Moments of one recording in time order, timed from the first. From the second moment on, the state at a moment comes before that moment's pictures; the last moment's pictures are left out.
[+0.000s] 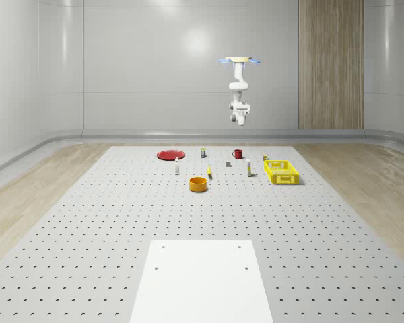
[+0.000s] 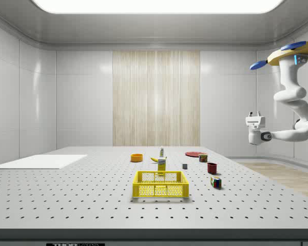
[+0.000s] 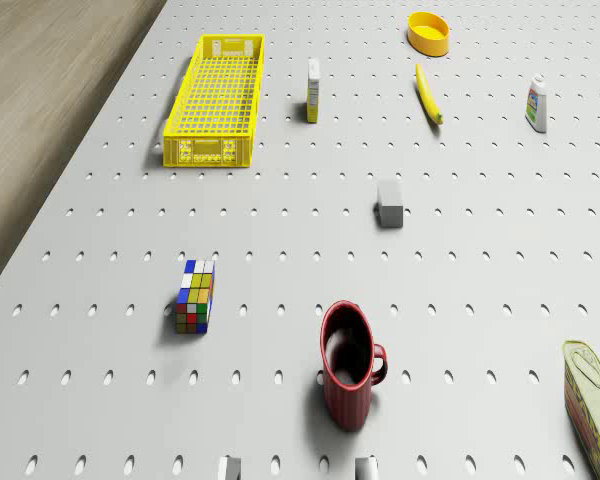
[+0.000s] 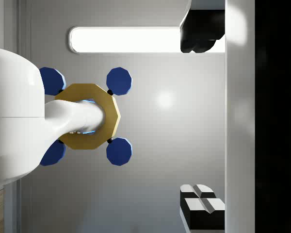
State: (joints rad) arm 0.00 -0.79 0.00 -2.34 0.00 1.55 0.79
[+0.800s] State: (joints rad) arm -0.01 -0.71 0.00 -2.07 0.00 1.37 0.78
